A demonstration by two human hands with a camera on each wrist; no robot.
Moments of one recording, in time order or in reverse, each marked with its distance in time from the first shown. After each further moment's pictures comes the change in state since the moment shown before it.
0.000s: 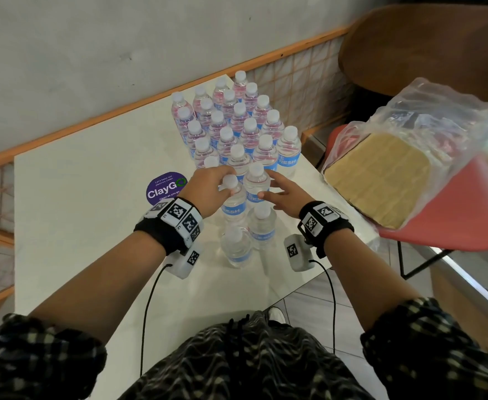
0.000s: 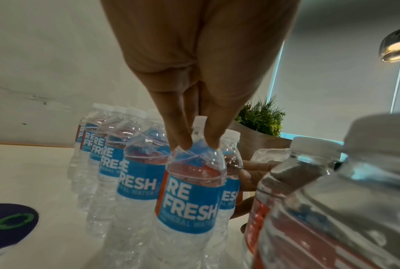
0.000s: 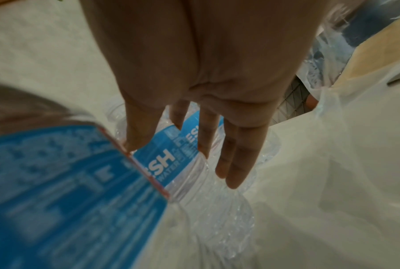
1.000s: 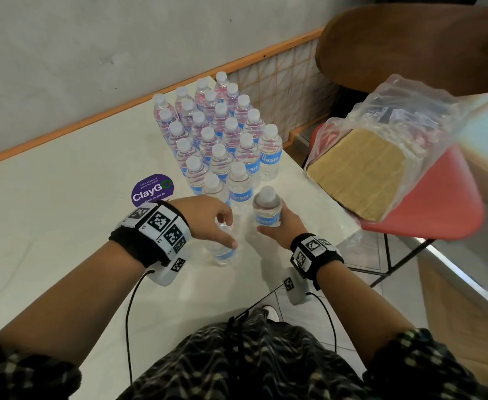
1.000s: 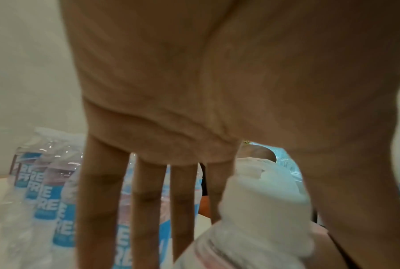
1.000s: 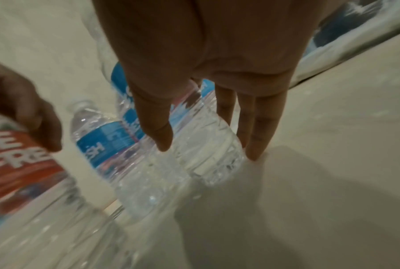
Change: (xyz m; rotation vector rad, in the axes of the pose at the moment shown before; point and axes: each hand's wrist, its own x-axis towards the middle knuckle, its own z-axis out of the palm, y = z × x) left_hand -0.022 0.035 0.000 0.469 -0.656 -0.029; right_hand -0.051 0.052 0.017 -0.122 0.236 0.024
